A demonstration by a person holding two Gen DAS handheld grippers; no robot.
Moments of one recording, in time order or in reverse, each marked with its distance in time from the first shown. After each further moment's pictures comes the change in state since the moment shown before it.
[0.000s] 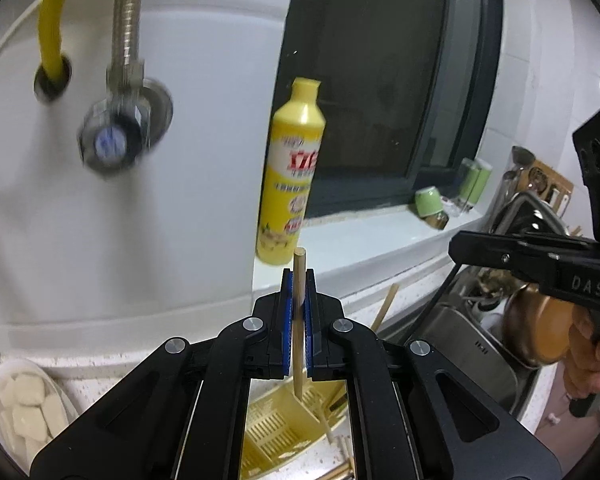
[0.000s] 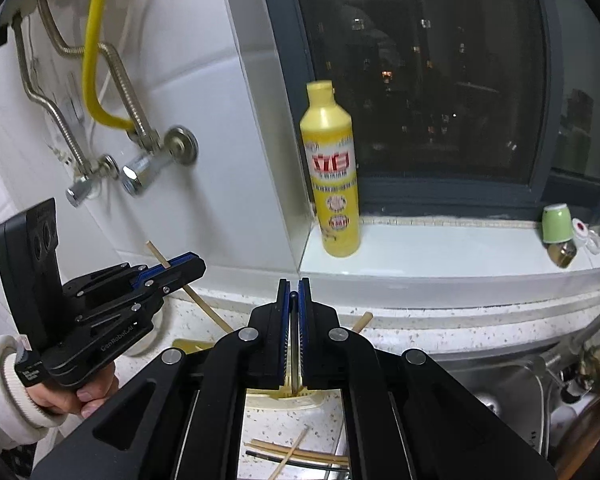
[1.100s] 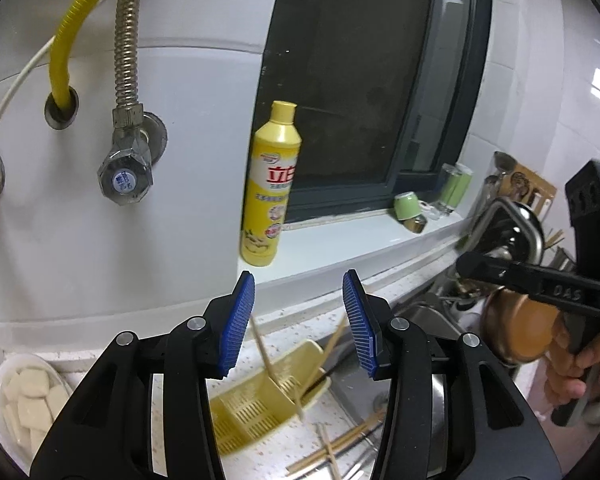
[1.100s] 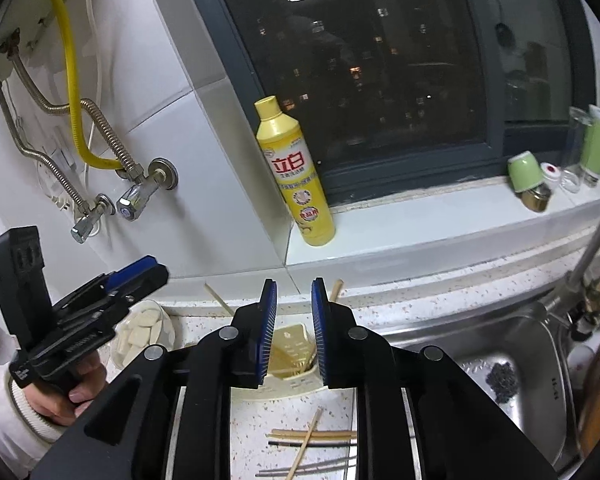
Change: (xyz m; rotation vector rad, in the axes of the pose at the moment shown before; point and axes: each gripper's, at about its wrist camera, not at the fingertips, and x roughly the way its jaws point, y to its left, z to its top) left arm -0.043 -0.020 0.012 0.001 -0.005 -0.058; right arm -0.049 -0.032 -0.028 0.199 -0.049 -0.008
